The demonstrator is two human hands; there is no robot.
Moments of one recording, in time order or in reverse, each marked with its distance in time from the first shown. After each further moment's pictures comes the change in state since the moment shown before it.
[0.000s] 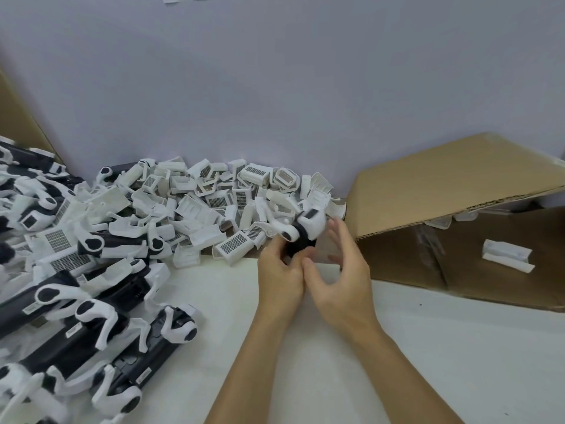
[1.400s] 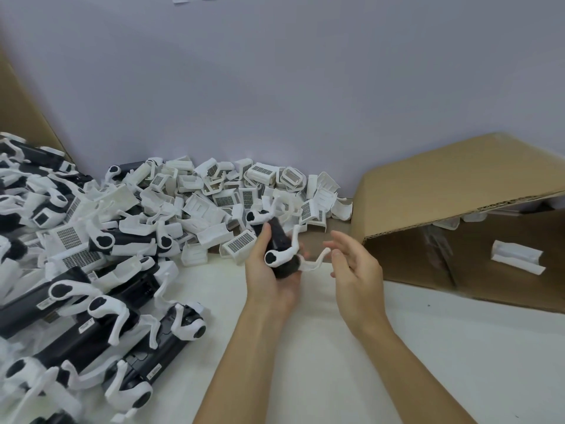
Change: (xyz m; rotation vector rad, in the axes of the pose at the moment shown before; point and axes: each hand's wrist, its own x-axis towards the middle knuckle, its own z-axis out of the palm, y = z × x) left_hand 0.007 0.029 -0.012 -0.945 0.132 -0.577; right_hand 0.005 0.001 -0.002 0.083 0.088 0.226
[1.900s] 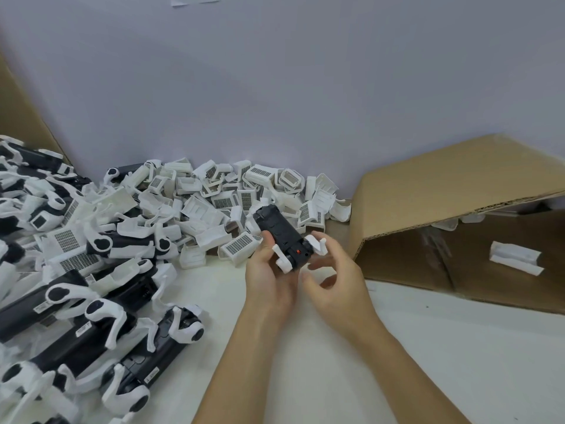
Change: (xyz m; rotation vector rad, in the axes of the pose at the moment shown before) left_hand 0.003 -0.001 -0.008 0.198 0.047 0.016; right_hand -0.008 -0.004 0.004 -0.103 -0.260 -0.119
